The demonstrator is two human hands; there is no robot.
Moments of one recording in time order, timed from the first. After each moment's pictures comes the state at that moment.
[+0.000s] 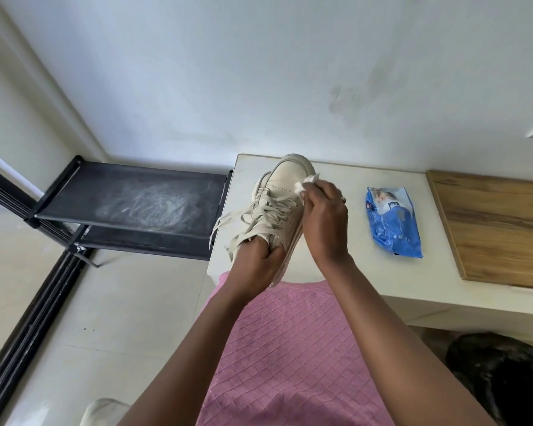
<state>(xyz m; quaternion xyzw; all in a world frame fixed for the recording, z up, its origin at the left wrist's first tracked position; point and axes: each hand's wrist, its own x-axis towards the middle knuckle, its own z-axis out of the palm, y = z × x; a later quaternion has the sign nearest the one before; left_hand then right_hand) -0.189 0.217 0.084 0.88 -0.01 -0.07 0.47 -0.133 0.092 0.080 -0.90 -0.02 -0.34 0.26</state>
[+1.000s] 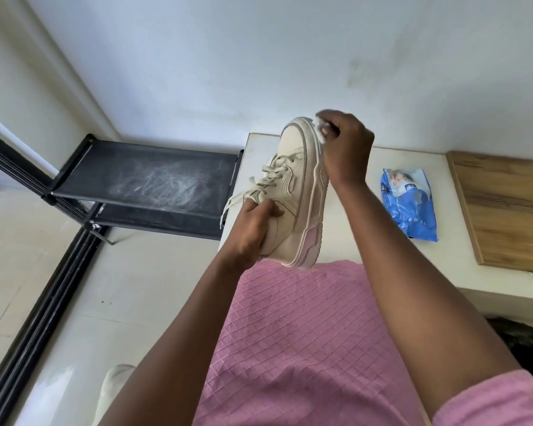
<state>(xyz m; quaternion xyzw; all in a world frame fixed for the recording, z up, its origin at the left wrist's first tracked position) -0.173 0.231 0.100 0.62 0.19 -0.16 0.75 -0.079 0.091 0.125 -0.86 0.02 -0.31 0.40</state>
